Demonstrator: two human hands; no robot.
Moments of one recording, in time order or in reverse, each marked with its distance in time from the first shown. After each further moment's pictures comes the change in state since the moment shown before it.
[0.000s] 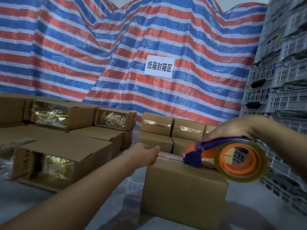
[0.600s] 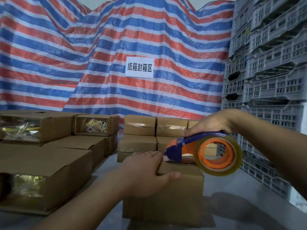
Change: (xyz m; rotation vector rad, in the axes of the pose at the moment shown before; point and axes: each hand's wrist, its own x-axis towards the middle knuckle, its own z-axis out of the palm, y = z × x) left_hand -0.037 0.039 0.032 0.817 -0.190 0.542; right_hand 0.004 0.009 -0.017 -0.052 -0.206 0.174
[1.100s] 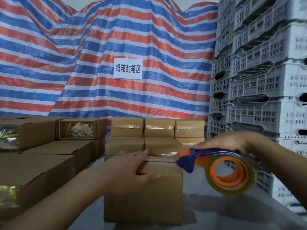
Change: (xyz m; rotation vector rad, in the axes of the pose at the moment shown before) left_hand 0.000 0.002 -0.012 -0.065 -0.089 -0.016; right_hand -0.011 0.113 0.000 0.195 0.104 -0.047
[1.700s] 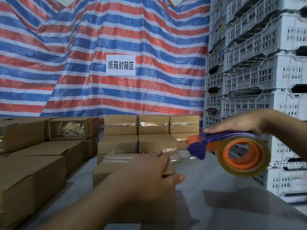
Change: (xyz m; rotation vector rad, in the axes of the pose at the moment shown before) left_hand 0.034 0.057 0.023 0.055 0.010 0.116; right_hand -0.040 0.003 -0.032 0.000 0.026 0.034
